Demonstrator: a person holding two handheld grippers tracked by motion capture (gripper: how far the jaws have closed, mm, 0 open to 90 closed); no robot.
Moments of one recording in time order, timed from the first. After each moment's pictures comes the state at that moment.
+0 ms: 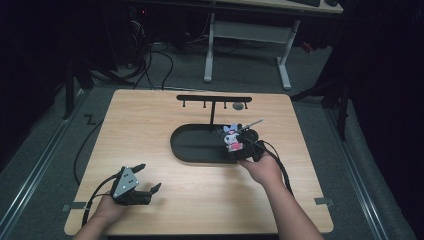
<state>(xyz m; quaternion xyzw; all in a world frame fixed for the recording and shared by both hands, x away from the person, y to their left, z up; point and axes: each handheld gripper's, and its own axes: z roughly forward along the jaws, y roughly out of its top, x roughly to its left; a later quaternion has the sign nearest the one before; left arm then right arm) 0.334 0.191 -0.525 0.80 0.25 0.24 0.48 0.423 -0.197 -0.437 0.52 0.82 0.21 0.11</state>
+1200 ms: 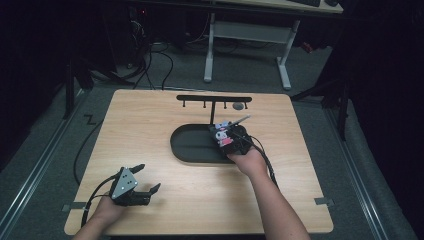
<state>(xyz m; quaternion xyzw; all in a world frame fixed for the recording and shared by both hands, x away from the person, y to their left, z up) 0.331 0.194 -0.525 0.80 0.25 0.25 0.49 0.462 -0.175 -0.468 0.53 0.81 0.21 0.10</state>
